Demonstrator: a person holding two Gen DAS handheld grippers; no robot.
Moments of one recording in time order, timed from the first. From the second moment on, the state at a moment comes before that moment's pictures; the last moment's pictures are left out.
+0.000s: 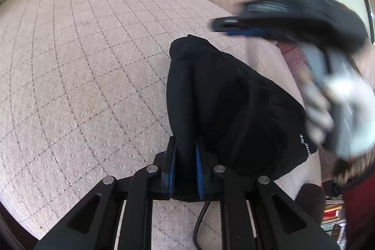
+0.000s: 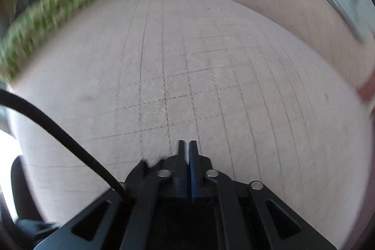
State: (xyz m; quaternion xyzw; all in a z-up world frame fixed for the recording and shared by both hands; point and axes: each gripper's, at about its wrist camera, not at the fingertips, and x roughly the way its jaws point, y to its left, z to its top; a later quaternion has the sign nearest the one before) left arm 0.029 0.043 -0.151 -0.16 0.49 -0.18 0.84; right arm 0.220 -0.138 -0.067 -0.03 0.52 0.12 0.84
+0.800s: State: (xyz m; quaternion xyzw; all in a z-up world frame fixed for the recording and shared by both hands) left arm 0.033 0.018 -0.110 -0.08 0.50 -0.17 0.84; right arm 0.018 -0.294 -0.098 0.25 0.47 0.03 0.85
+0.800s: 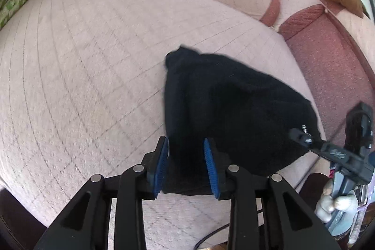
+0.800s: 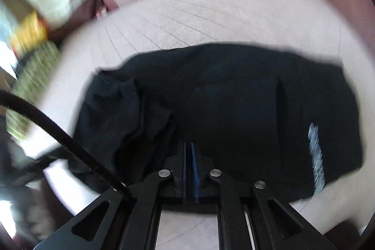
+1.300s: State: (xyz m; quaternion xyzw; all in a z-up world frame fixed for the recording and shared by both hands) left arm 0.099 -0.256 -0.079 0.16 0.48 -0.39 0.77; right arm -0.092 -0.391 -0.114 0.43 0.36 -0.13 0.82
